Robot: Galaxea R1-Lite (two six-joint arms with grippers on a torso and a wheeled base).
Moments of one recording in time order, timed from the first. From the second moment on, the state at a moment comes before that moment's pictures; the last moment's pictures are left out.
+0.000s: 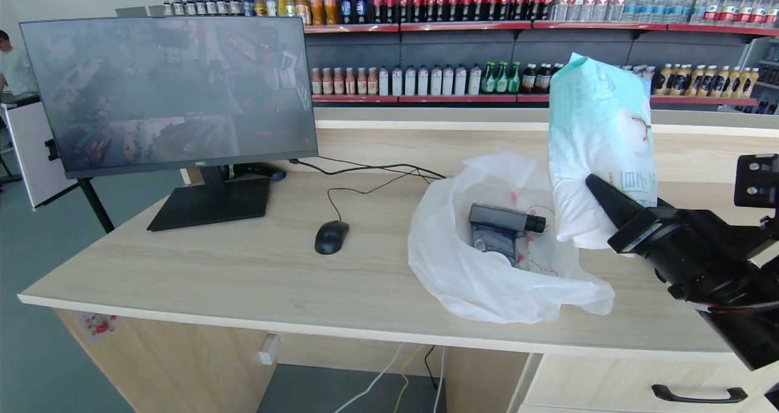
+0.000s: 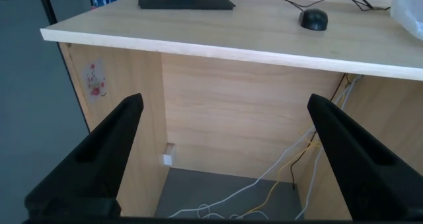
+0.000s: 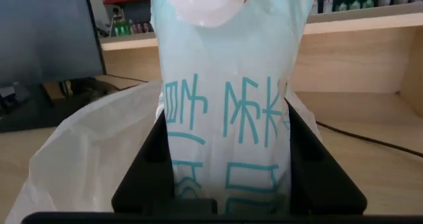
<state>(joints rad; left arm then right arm) 0.00 0.00 0.00 0.00 0.00 0.01 0.36 1.61 -0.32 -1.57 -0.12 0.19</state>
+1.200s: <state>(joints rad) 0.00 0.00 0.00 0.00 0.00 0.02 0.64 1.72 -0.23 -1.57 -0.40 0.61</state>
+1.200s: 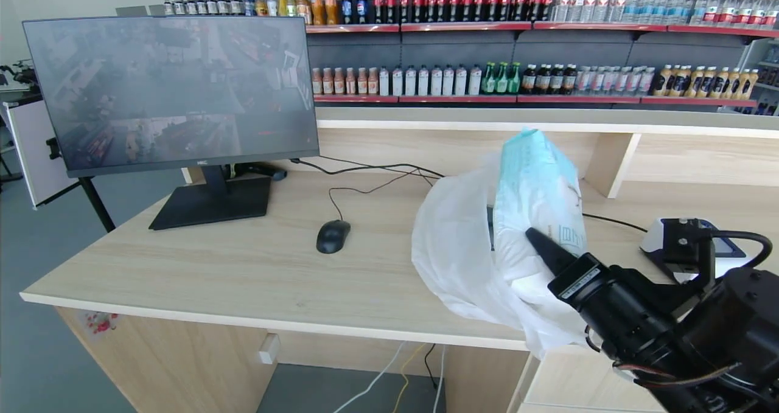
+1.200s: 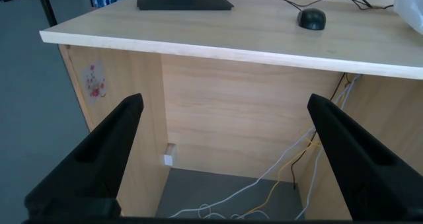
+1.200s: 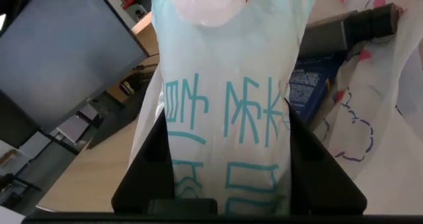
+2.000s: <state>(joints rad) 0.00 0.00 0.00 -0.01 0.00 0.04 0.64 1.79 -0.19 -1.57 -0.42 0.69</state>
